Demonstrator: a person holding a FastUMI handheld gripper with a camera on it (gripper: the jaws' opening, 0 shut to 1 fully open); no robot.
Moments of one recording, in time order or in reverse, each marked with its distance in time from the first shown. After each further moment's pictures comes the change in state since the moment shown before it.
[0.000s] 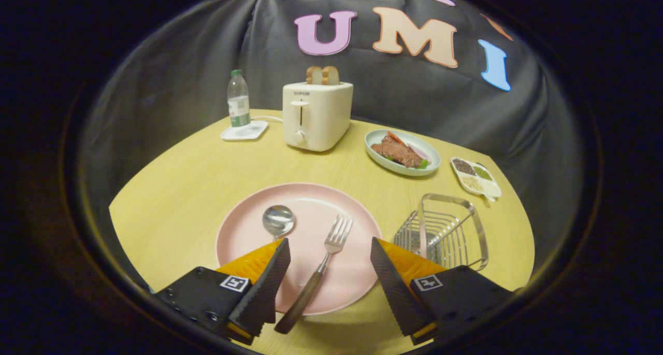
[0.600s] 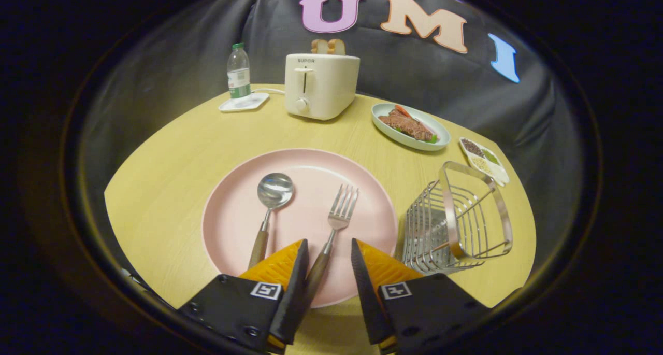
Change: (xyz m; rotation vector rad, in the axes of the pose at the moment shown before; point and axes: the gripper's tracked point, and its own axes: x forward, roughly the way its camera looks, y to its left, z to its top) arm 0.008 0.006 -0.033 -0.033 0.123 -0.002
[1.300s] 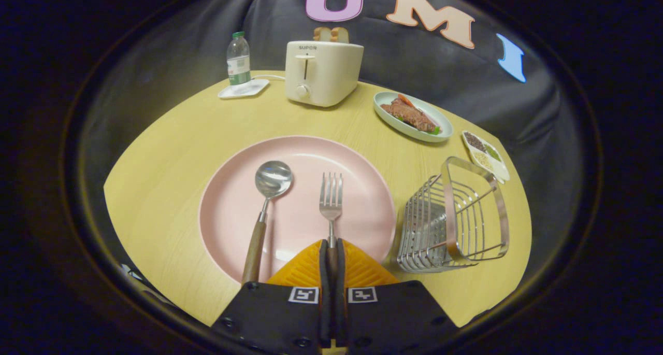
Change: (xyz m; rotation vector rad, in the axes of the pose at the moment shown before) arm -0.008 -0.009 0.000 -0.029 0.080 -0.001
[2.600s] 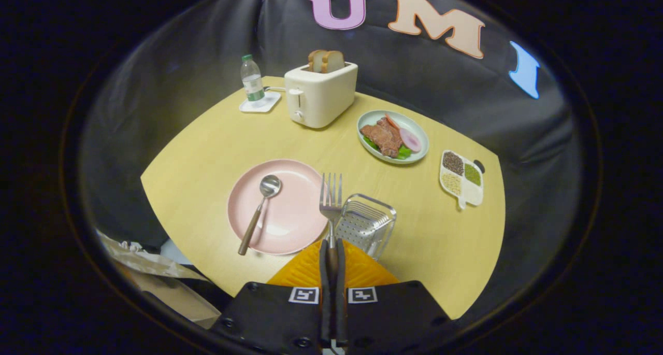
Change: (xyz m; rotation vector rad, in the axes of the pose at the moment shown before) arm -0.103 -0.105 0.054 -0.106 0.085 0.158
